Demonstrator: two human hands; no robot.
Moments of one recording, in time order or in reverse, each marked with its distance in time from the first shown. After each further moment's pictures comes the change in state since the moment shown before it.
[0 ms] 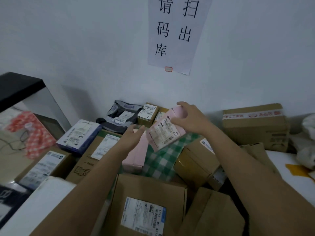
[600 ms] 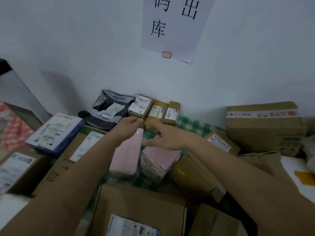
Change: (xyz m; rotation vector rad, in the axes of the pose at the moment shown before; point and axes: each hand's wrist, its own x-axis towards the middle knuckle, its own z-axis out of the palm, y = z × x) left_hand 0.089 0.003 0.016 0.152 -0.108 0.144; right_hand 0.037 0.000 0.060 -0.138 -0.495 -0.037
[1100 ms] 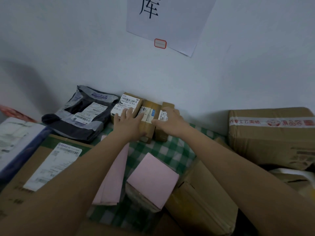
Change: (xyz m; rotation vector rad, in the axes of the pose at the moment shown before) left_hand 0.116 -0.012 0.045 0.976 -0.047 0.120; right_hand 0.107 0.083 -0.029 0.150 0.408 0.265
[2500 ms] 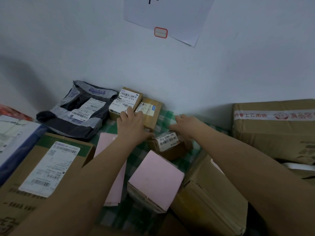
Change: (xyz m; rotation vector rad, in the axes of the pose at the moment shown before) left_hand -0.006 0.017 0.017 -0.004 0.168 -0.069; right_hand 0.026 0.051 -0.005 -1.209 -0.364 -0.248
